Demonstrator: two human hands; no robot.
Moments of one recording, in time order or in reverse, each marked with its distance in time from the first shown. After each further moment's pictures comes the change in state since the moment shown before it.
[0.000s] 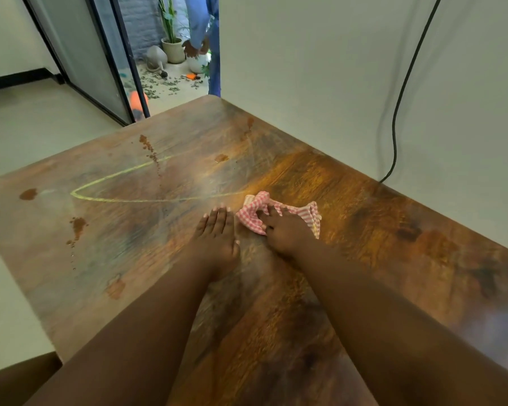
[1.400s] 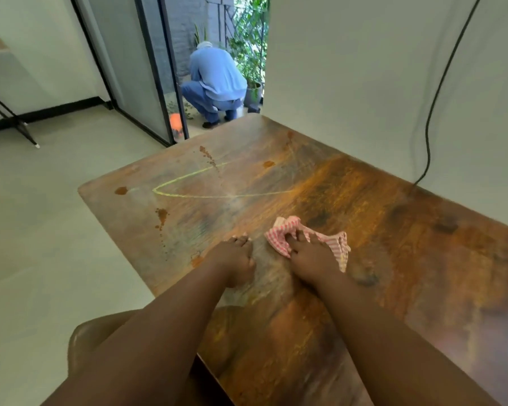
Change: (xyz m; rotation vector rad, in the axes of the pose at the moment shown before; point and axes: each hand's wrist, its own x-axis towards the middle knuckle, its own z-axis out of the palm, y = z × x) left_hand -0.089 -0.068 -0.006 0.007 -0.213 0.007; right_hand -0.073 -0.100 0.036 0.043 0.015 0.117
